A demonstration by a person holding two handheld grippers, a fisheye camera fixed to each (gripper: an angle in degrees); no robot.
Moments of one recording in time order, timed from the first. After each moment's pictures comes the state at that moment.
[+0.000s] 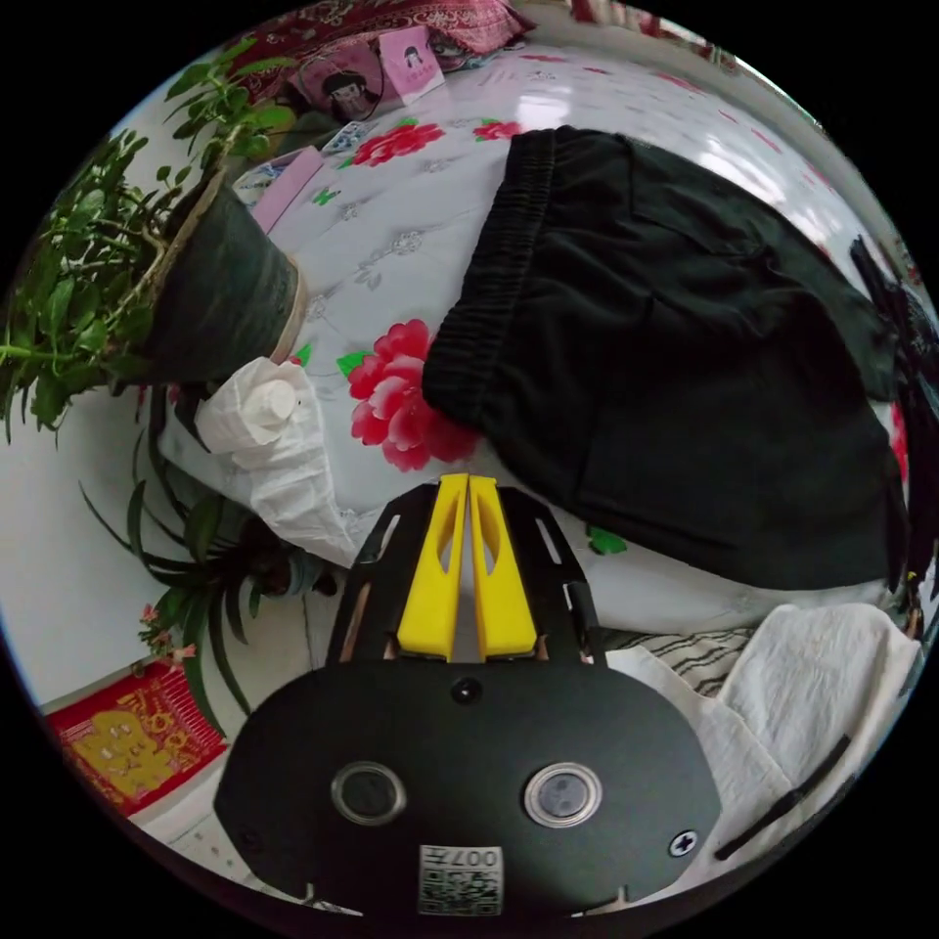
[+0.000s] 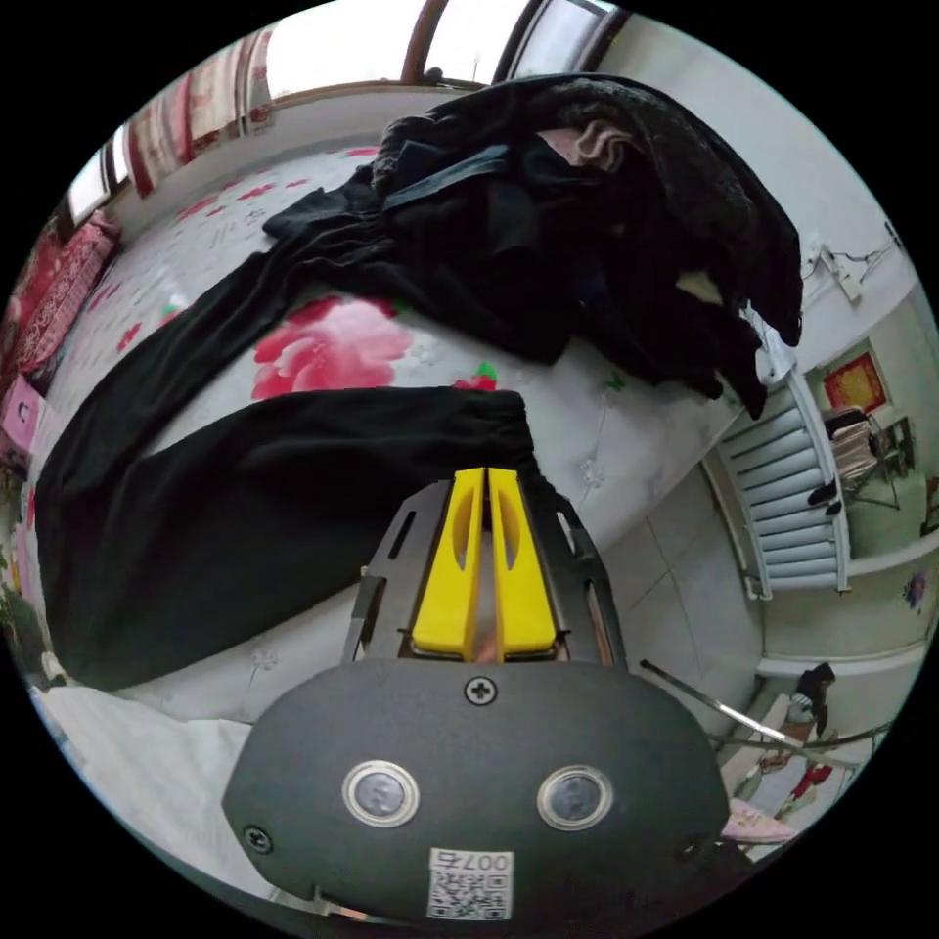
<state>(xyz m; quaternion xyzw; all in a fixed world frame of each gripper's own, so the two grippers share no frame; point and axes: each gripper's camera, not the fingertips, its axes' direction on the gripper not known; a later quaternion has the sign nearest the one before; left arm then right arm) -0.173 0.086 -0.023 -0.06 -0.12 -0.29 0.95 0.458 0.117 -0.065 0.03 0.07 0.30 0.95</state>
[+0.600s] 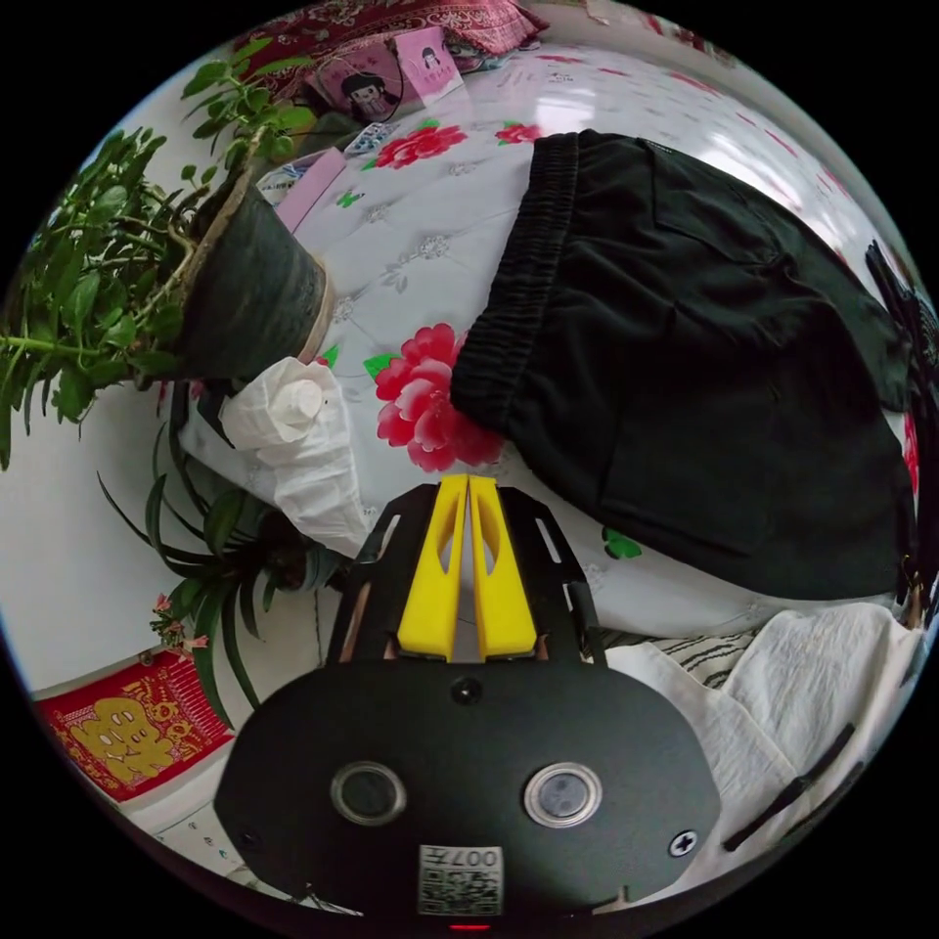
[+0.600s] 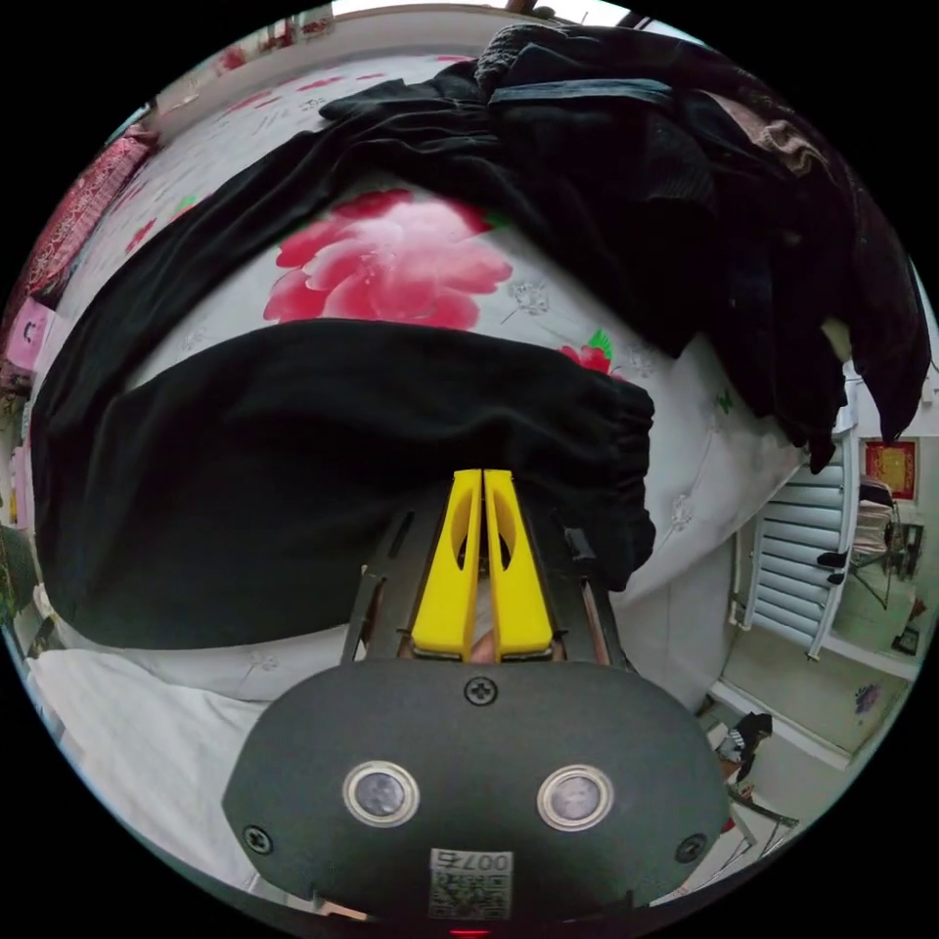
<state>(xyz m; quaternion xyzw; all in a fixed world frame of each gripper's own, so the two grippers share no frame) -0.170 0.091 -0.036 -0.04 -0.12 -0.30 0.94 0.445 0.022 0.017 -0.10 0.04 0.21 0.97</state>
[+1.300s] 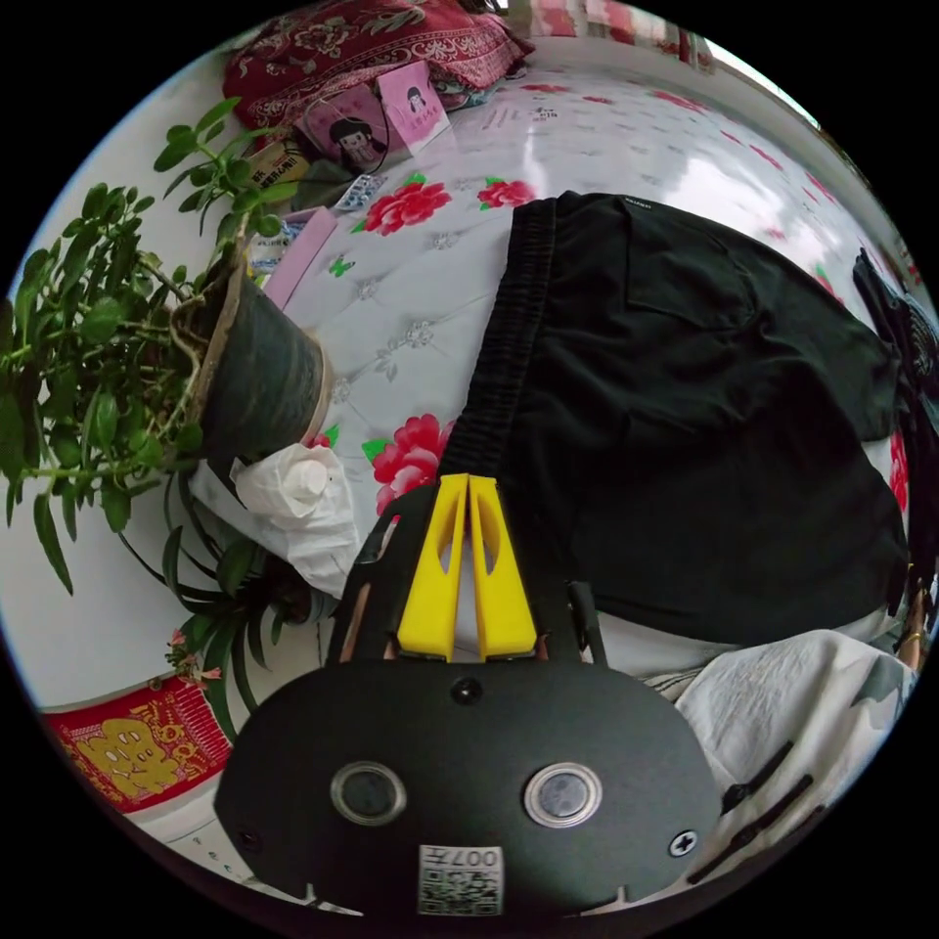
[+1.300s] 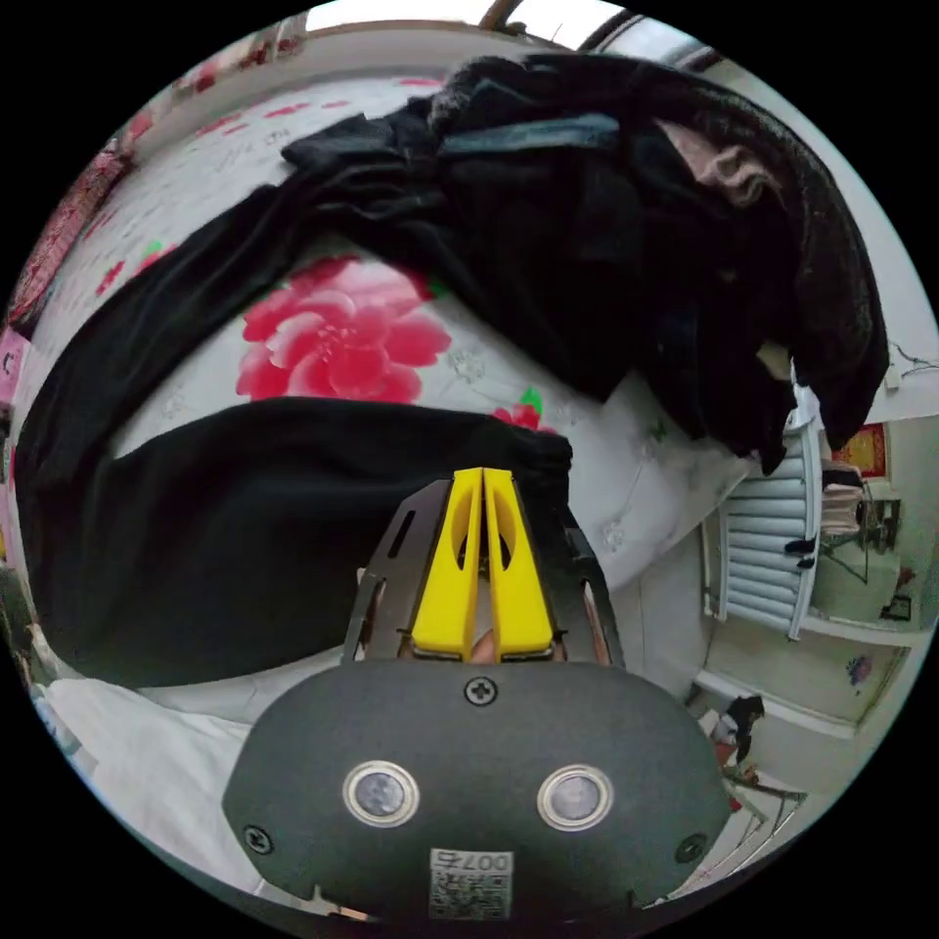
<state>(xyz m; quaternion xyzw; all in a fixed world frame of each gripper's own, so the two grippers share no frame) -0.179 0.058 -0.069 -0.01 -0.13 -0.29 0.95 0.466 -0.019 0.006 -0.10 0.07 0.24 0.96</state>
